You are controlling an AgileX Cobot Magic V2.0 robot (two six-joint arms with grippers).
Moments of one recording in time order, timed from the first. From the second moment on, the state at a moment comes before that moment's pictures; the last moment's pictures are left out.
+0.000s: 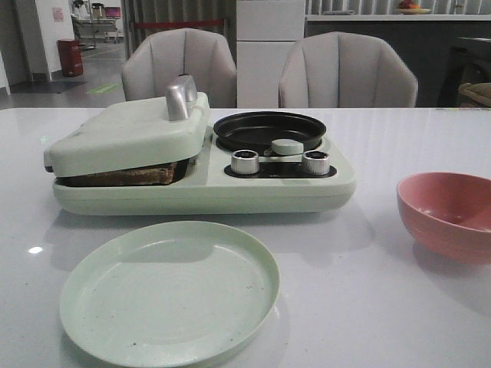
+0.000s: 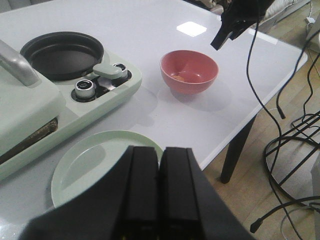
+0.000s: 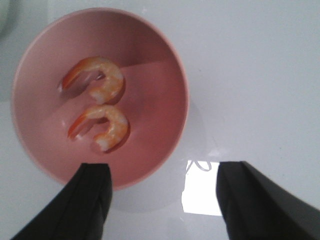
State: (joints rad) left arm -0.61 0.53 -0.63 -0.47 0.62 0.39; right arm -0.08 1.44 -0.99 0.11 0.81 -0.06
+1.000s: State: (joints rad) left arm -0.61 0.53 -0.63 -0.47 0.62 0.39; right arm 0.11 1.59 -1.36 0.01 0.74 -0.14
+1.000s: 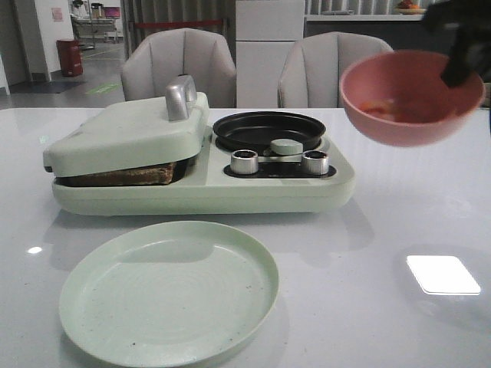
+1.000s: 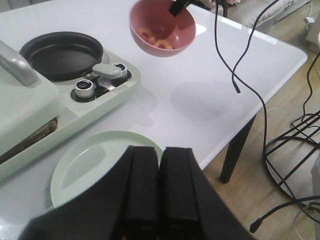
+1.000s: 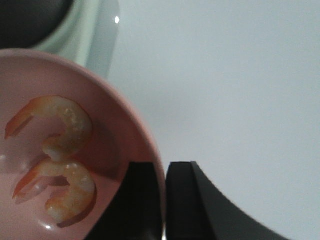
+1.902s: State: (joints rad) left arm -0.61 0.53 -0.63 -0.47 0.62 0.39; right arm 0.60 2.02 -1.73 -1.57 0.88 0.83
